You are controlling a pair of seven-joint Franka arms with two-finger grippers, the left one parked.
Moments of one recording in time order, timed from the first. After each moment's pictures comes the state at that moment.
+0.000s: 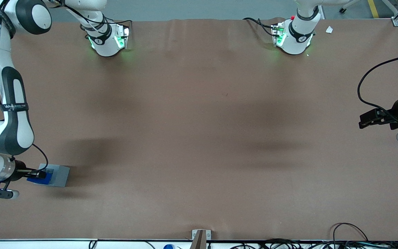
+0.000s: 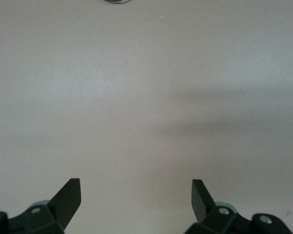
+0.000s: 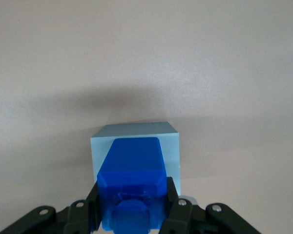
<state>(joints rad) -0.27 0.82 0.13 -1.19 -0.15 2.01 0.01</state>
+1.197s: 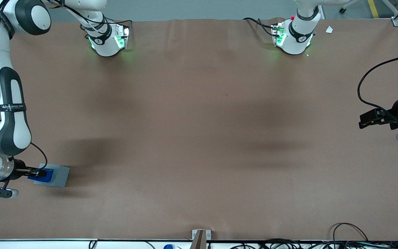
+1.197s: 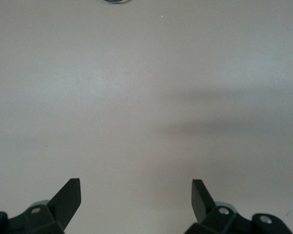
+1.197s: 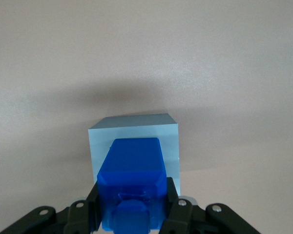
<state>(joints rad) -0.28 0.82 0.13 -1.18 -0.13 1.97 0.01</state>
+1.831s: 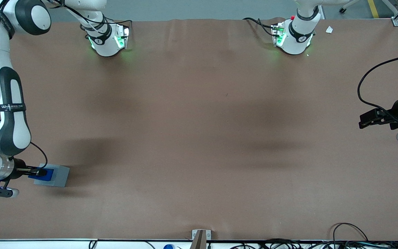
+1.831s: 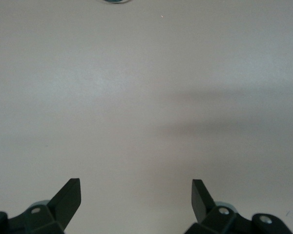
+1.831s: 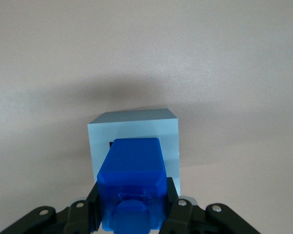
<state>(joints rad) -0.28 0.82 0.13 -1.18 -0.13 1.95 0.01</state>
